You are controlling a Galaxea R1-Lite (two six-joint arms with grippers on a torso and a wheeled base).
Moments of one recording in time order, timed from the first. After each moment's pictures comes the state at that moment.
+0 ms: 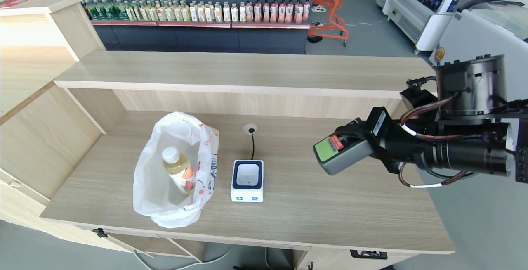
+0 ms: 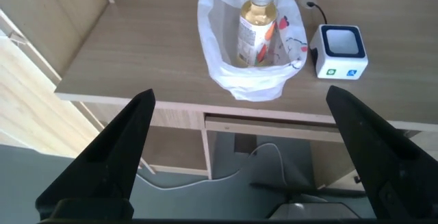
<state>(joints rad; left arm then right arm) 0.00 0.00 0.00 0.00 0.00 -0.01 0.53 1.55 -0.99 -0.18 0.08 0.94</state>
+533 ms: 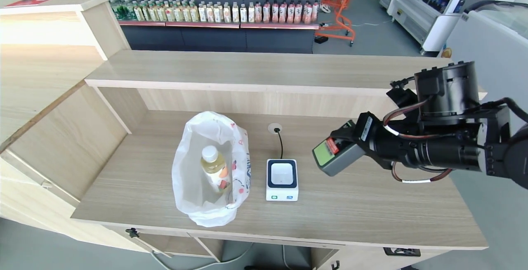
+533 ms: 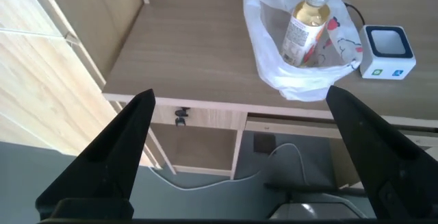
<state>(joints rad) 0.00 0.00 0.00 0.00 0.00 -0.01 0.51 1.63 -1.02 -0.19 0.06 0.77</state>
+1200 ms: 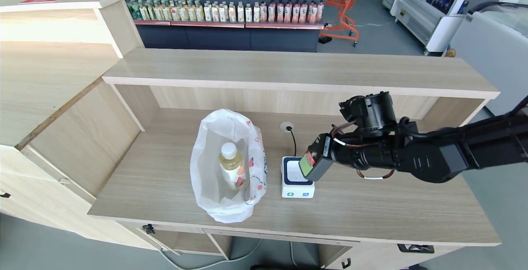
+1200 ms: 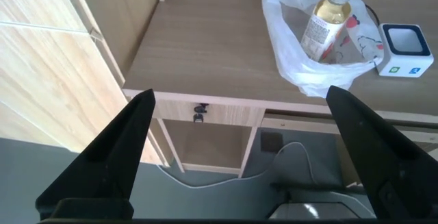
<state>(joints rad) 0.00 0.00 0.00 0.00 0.00 -0.01 0.49 1.93 -1.14 -0.28 0.03 0.52</state>
